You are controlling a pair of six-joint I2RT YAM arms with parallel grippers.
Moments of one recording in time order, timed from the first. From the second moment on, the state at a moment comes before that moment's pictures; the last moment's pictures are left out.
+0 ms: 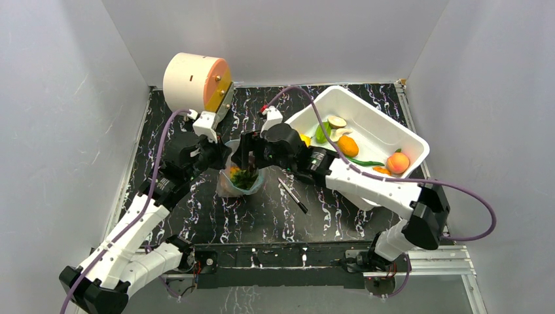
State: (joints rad) left arm -0.51 0.89 0.91 -0.44 -0.01 -0.23; right arm 1.00 1.52 1.32 -0.19 0.13 0.61
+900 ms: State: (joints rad) left arm -0.51 0.84 0.77 -0.32 -0.04 -0.12; right arm 0.54 1.36 1.35 -0.59 0.33 0.27
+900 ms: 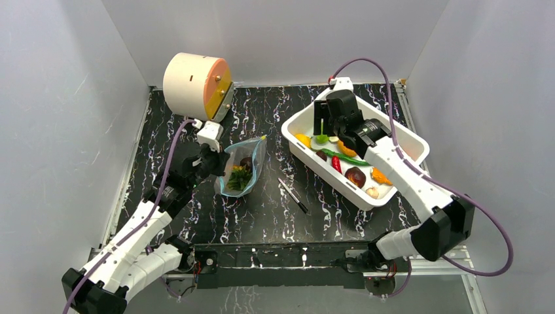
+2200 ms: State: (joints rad) left arm -0.51 0.82 0.83 -0.30 -0.13 0.02; right arm 0.16 1.83 1.33 -0.57 0.17 0.07
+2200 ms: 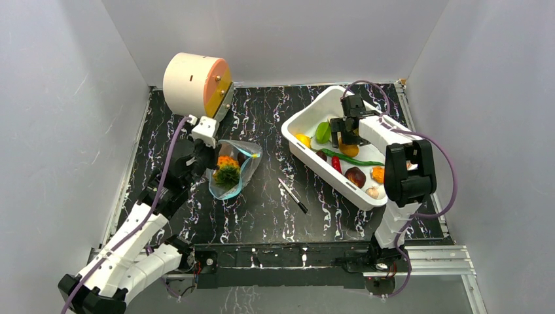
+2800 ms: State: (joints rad) left arm -0.51 0.74 0.79 -0.37 -0.13 -0.01; right arm 0.16 1.87 1.33 -0.52 0.19 0.03
